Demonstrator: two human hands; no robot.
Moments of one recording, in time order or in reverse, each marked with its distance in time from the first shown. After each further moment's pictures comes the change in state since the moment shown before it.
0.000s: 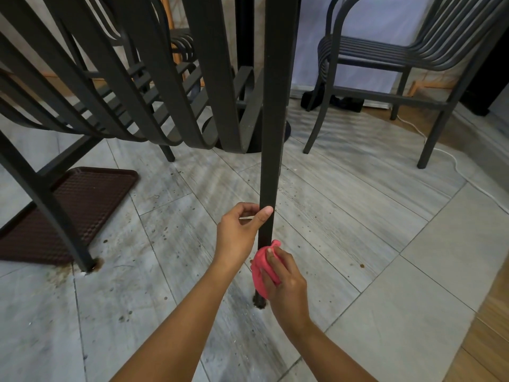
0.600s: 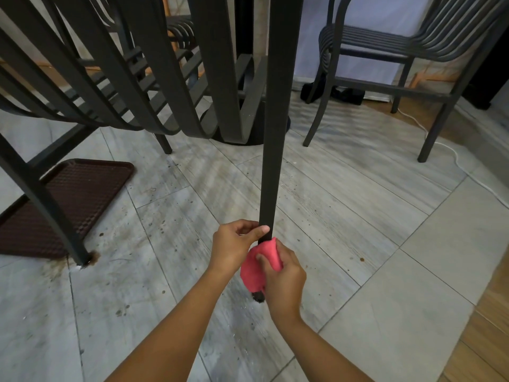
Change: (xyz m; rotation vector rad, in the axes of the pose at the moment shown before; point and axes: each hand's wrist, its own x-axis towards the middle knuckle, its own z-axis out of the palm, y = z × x) left_hand -0.001 -0.044 -0.007 0.065 -0.083 -0.131; right_hand 0.004 -0.009 0.020 0.271 0.112 0.540
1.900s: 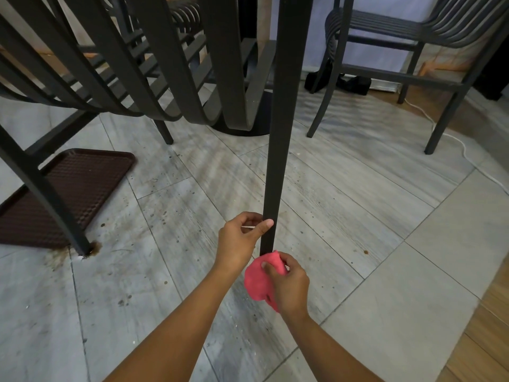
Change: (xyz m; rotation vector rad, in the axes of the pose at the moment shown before) left_hand -0.003 -0.013 0.006 -0.030 0.033 0.094; right_hand -0.003 0.032 -0.005 0.013 -0.102 0.284
